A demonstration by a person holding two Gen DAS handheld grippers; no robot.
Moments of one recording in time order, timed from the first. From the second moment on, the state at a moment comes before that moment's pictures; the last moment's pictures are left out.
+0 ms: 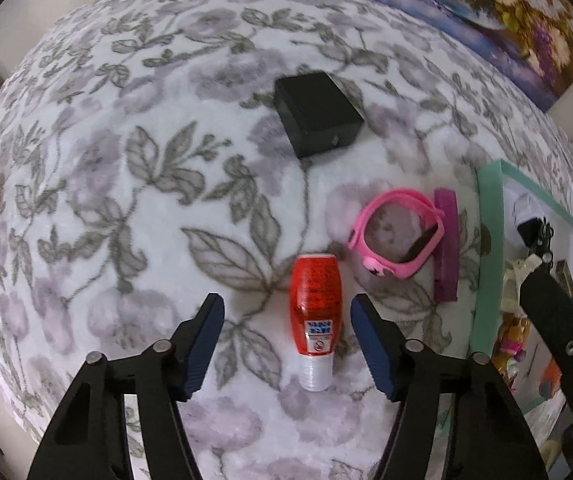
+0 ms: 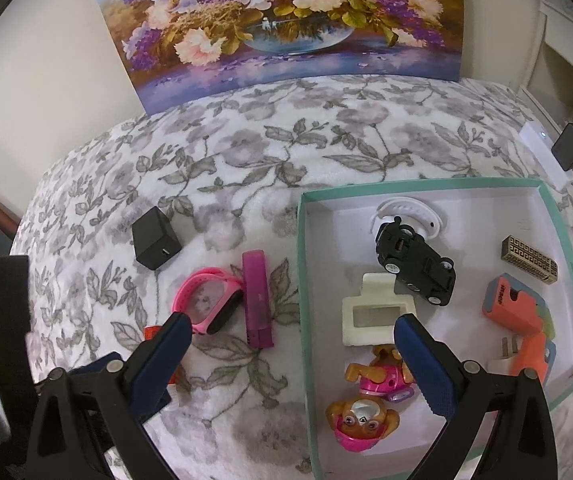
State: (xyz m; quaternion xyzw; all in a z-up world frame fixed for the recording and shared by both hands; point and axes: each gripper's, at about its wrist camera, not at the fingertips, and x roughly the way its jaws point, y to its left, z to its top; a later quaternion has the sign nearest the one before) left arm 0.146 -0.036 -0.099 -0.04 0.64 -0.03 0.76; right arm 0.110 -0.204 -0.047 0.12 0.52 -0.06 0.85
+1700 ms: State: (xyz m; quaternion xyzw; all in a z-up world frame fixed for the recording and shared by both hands) left arm 0.170 0.055 -0.055 -0.17 0.56 0.02 0.81; right arm 0.150 -0.134 -0.096 0.09 0.57 0.03 0.82
